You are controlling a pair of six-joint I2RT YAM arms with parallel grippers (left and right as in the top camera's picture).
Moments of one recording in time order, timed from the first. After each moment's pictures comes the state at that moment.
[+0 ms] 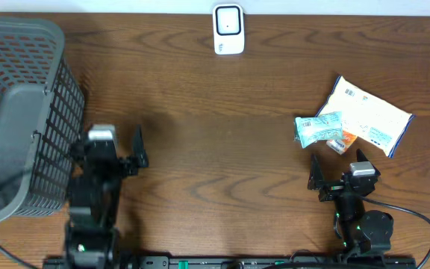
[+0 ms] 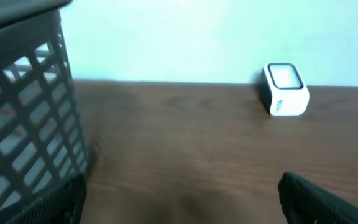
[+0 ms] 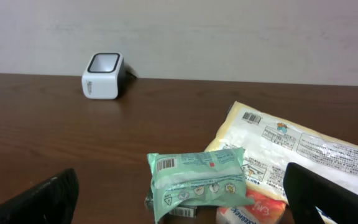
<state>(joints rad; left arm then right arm) -0.06 0.49 0.31 0.01 -0.05 -0.02 0.05 0.02 0.01 -0.07 -0.06 0.01</state>
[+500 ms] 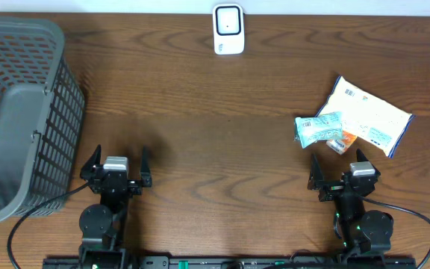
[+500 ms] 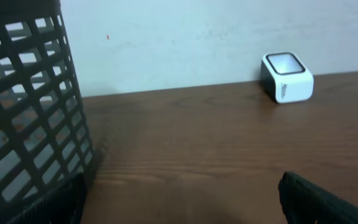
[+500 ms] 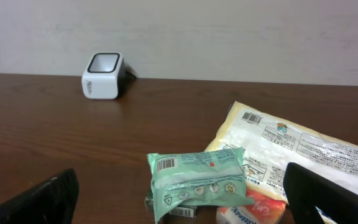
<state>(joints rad) -0.06 0.16 0.01 0.07 -0.04 0.09 0.05 0.02 0.01 -0.07 -0.06 0.01</state>
